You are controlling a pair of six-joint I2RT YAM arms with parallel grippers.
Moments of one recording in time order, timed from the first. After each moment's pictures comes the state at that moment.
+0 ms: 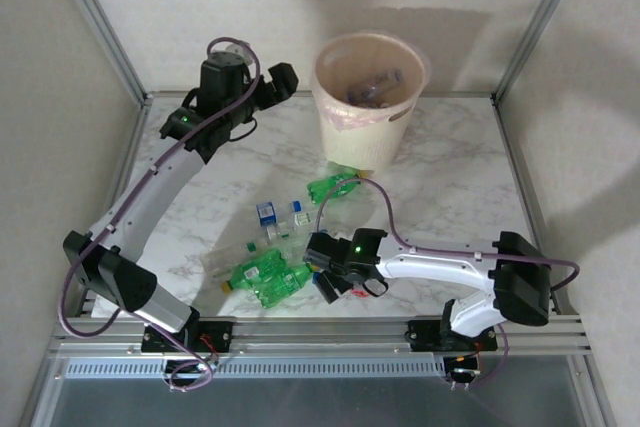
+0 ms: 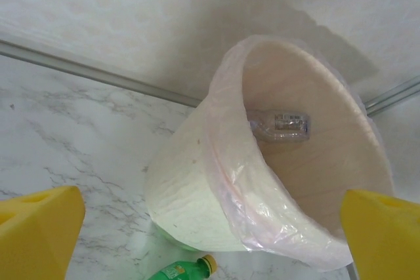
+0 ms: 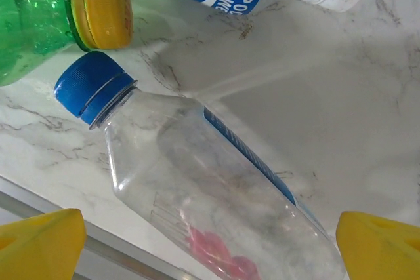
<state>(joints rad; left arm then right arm) -0.42 1.54 1.68 -0.51 -0.06 -0.67 1.27 1.48 1.02 -0.96 0.20 0.58</state>
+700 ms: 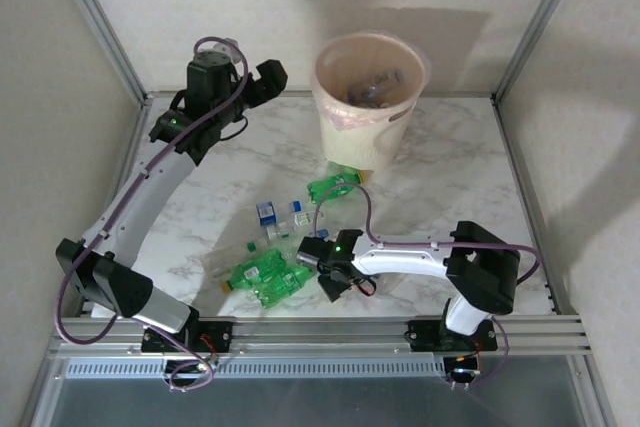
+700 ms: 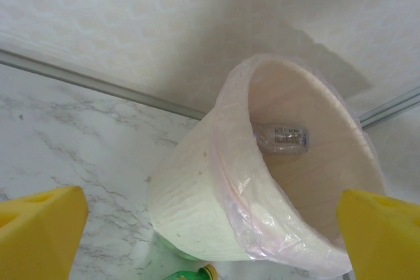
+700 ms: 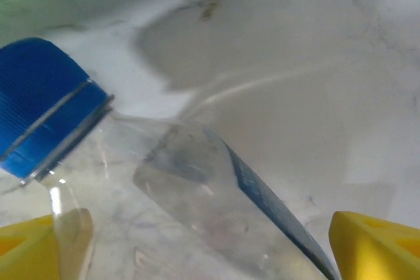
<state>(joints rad) -0.38 1.50 1.65 -0.48 -0.03 -0.67 1.22 1.65 1.00 -0.93 0.24 0.61</state>
